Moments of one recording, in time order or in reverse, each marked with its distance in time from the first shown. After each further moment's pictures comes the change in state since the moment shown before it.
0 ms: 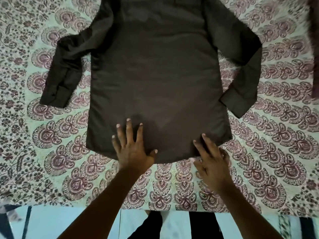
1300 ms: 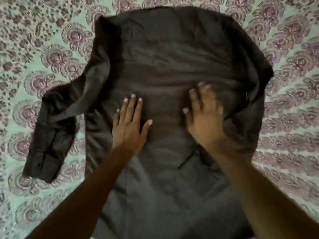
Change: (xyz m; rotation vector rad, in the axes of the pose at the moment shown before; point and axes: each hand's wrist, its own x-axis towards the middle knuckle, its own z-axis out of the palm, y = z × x) left_hand 0.313 -0.002 -0.086 -0.005 0.171 0.145; right_hand 0.407 -0.049 -0.070 -0.132 0.229 -0.009
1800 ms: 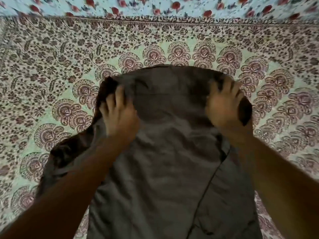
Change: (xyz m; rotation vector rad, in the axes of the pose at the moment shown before) left_hand 0.176 0.005 -0.111 0.180 0.123 -0.112; right_hand 0.196 0.032 -0.068 -0.109 0.054 0.200
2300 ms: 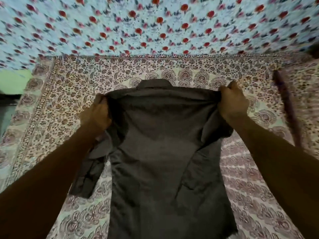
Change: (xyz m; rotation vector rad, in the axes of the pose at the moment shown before) left_hand -0.083 -0.072 -0.199 -0.018 -0.134 -0.005; right_hand -0.091 0.054 -0.212 0.027 0.049 0.082
